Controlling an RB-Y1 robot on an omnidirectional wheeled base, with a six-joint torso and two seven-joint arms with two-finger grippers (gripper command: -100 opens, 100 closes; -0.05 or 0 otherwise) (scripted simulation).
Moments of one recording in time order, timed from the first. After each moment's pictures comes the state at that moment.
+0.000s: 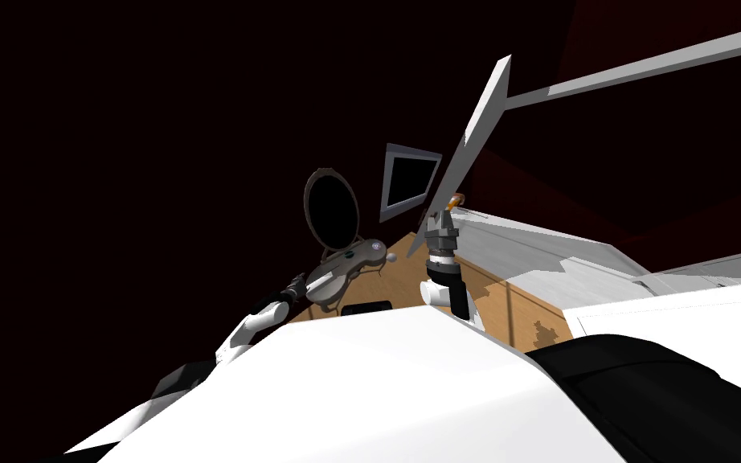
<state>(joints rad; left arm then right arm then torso) 0.33 0.46 0.05 -1.56 0.62 0.42 0.05 0.48 -0.02 -0.02 -2.38 0.03 -0.41 0.03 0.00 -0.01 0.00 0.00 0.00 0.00</state>
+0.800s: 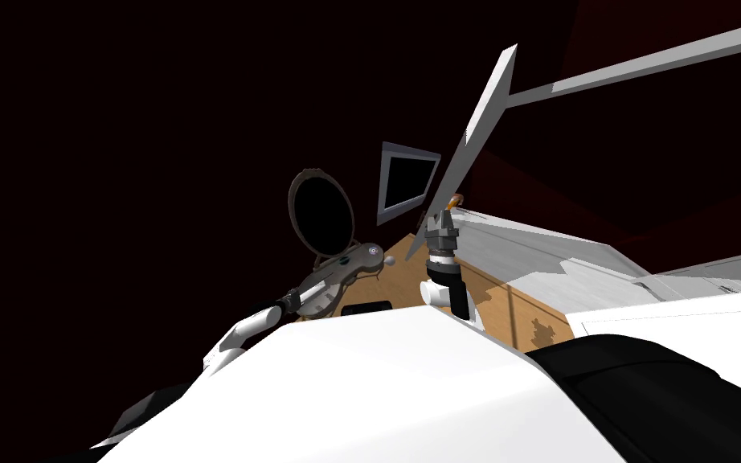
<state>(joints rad) 0.31 0.53 0.04 -1.42 0.70 0.60 0.04 0.48 -0.02 -0.02 -2.38 0.03 -0.41 0.03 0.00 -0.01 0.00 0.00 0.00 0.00</state>
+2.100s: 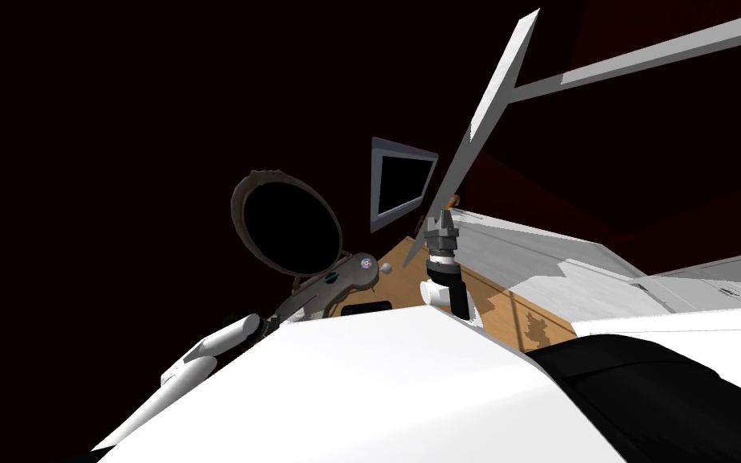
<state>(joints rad) 0.27 0.70 0.01 -1.16 0.87 0.93 0.03 0.48 -0.02 -0.02 -2.38 0.03 -0.41 0.03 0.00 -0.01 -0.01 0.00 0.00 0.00</state>
